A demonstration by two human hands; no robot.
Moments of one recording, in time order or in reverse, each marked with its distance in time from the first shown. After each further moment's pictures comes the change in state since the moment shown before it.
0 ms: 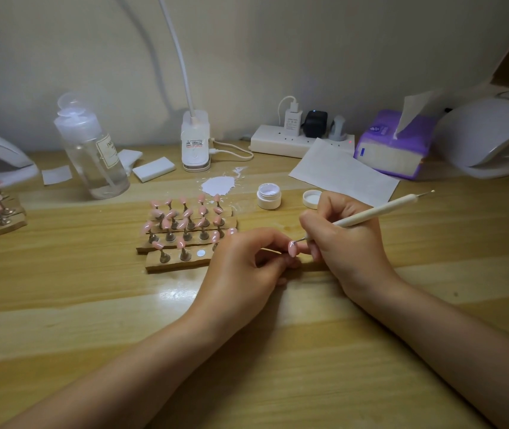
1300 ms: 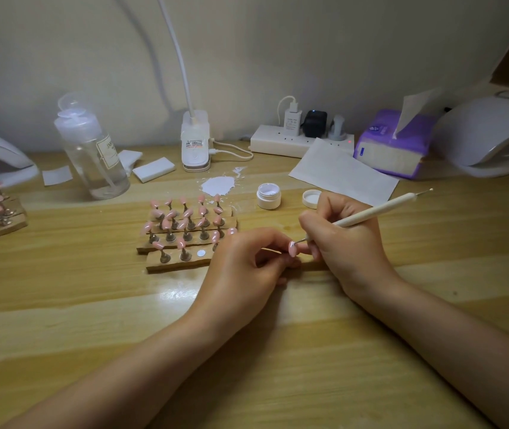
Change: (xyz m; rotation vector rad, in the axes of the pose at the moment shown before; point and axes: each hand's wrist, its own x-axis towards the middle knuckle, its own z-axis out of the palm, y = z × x) left_hand 0.000 0.002 0.000 0.006 0.002 -0.002; right_hand 0.000 0.000 0.001 0.006 0.012 0.008
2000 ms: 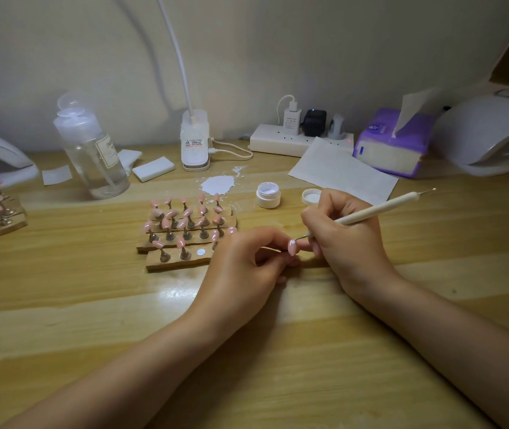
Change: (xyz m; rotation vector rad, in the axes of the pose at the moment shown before) left_hand 0.000 0.001 0.000 0.011 -0.013 0.022; right_hand 0.003 0.006 -0.002 0.015 0.061 0.003
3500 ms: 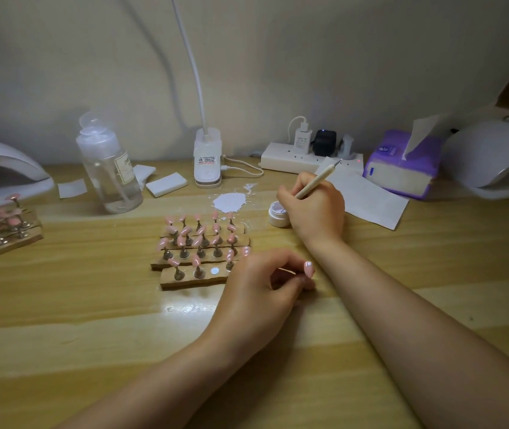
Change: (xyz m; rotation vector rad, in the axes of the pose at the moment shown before) left_hand 0.000 -0.001 -0.002 -0.041 -0.004 0.056; right_hand 0.073 0.024 0.036 -0.692 0.172 -0.282
